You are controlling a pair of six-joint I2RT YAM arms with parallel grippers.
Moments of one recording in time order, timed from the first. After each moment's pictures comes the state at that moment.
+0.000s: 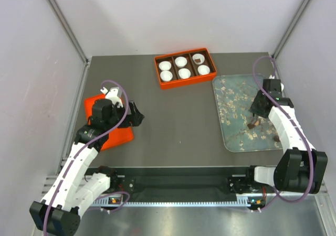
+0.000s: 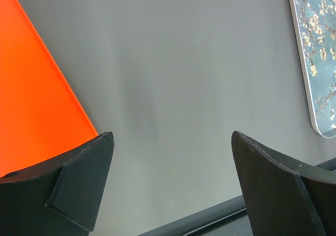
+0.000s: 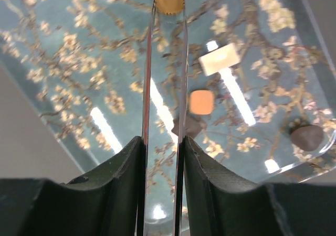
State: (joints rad) left arm -0.27 0.81 0.78 -0.54 0.16 -0.39; right arm -0.12 1.26 0.95 -0.65 0.14 0.37
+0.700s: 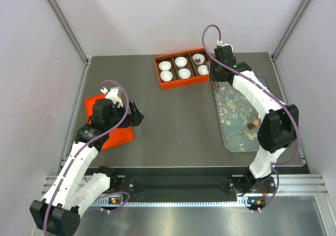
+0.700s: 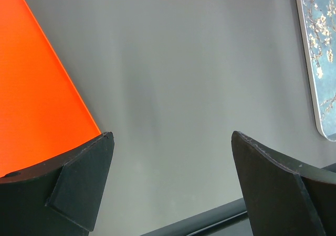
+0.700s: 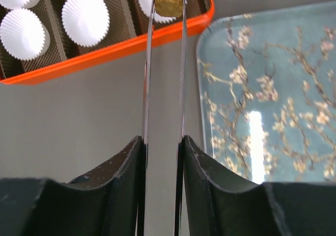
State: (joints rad) left arm -0.27 0.82 0.78 -0.54 0.14 -0.39; right arm 0.36 1.73 1.58 -0.61 0.20 0.36
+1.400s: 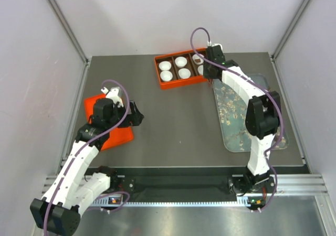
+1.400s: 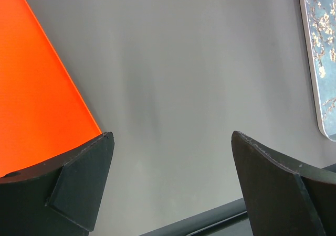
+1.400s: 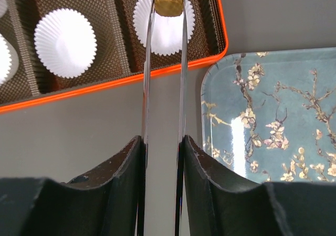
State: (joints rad) left arm -0.27 0.83 0.78 -0.54 0.14 -0.39; right arm 0.37 1.99 1.74 -0.52 0.24 0.27
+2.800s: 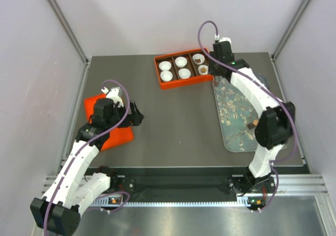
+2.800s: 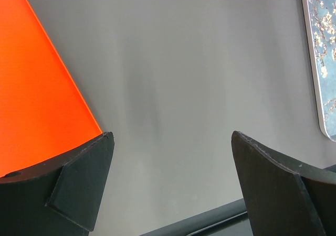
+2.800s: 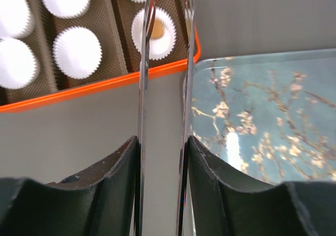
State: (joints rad) left arm -0.27 0.84 0.78 -0.54 0.14 -0.39; right arm 0.37 1.88 1.72 -0.55 0.27 0.25
